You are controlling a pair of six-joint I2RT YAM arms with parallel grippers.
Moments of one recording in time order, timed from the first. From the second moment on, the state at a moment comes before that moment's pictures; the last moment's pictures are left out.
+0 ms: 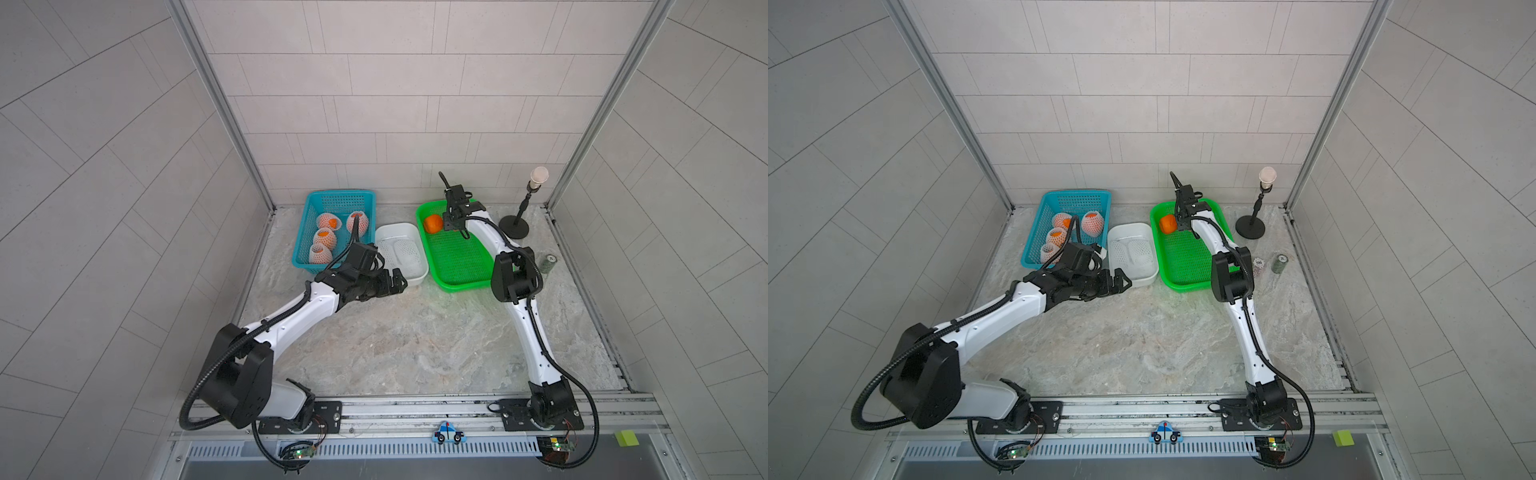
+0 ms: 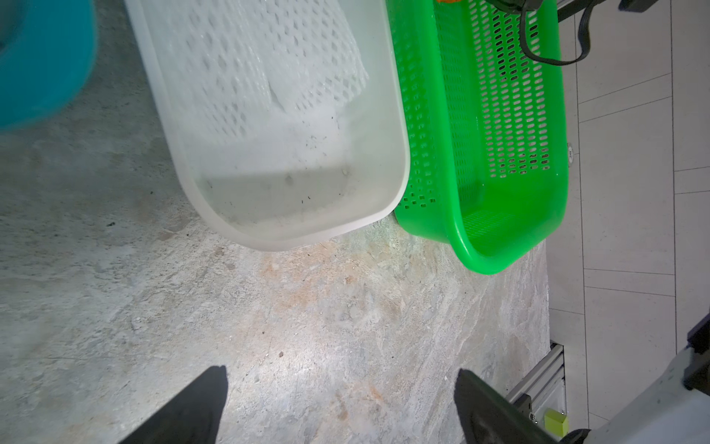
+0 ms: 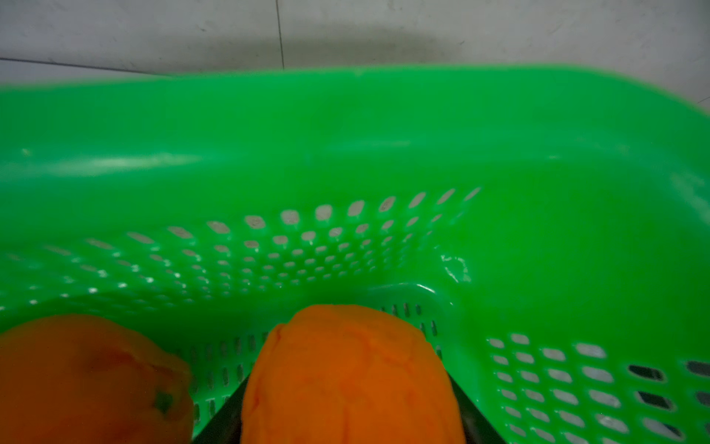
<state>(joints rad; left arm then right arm) -0.51 1.40 0.94 -0.38 0.30 -0.66 0.22 2.65 2.49 -0.78 0.30 0.17</state>
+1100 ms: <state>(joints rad) -0.51 1.36 0.88 -0.36 0.29 -0.67 0.22 2.64 2.50 -0.80 0.28 0.12</state>
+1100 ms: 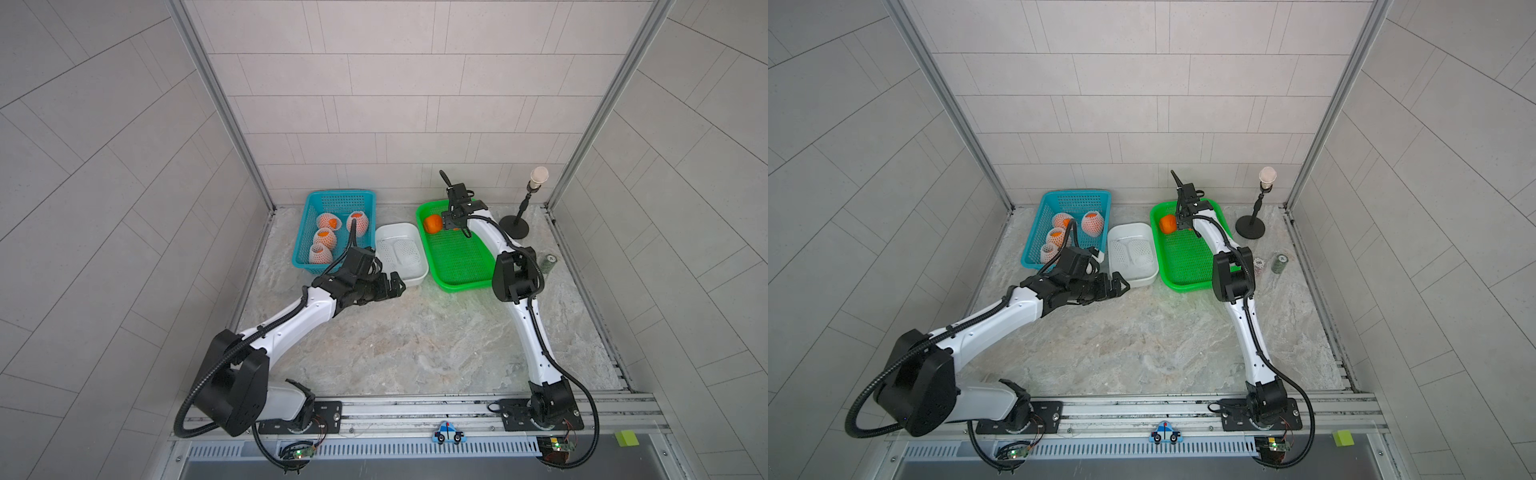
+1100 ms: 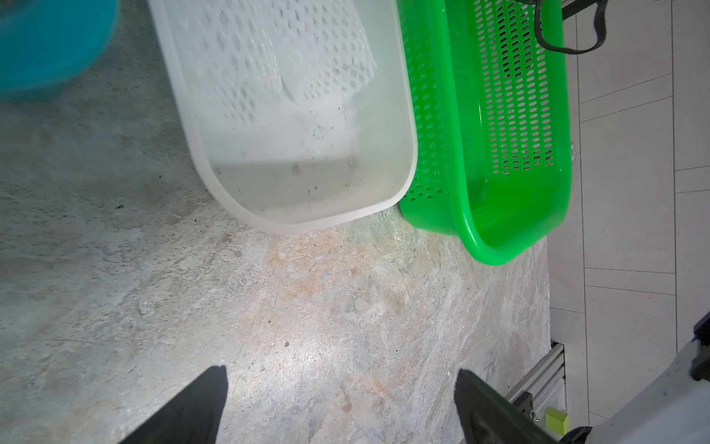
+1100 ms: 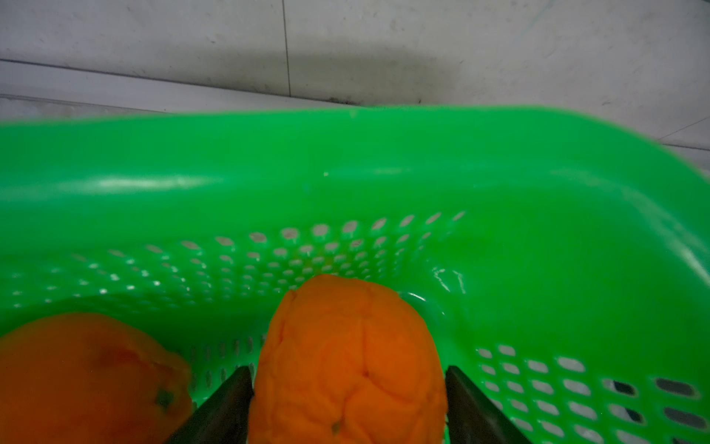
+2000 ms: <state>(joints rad) -0.38 1.28 1.12 -0.82 -0.02 -0.60 0.54 1.64 1.46 -0.80 0.30 0.21</state>
